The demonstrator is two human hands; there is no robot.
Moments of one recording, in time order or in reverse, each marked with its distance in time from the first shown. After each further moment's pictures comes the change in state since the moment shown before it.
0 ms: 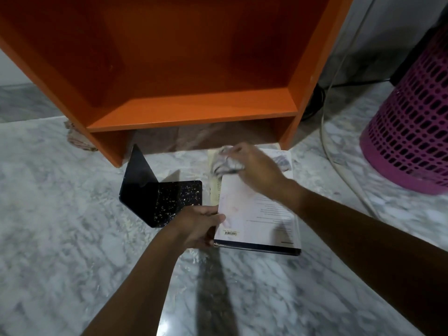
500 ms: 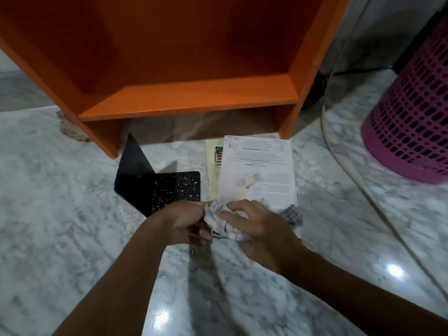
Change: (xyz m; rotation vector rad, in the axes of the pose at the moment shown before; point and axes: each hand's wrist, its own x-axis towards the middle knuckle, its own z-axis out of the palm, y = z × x) left_hand 0.007 -0.005 -0.014 -0.024 -0.086 -0.171; right_hand -0.131 -0.061 0.002 0.093 -0.042 -0.205
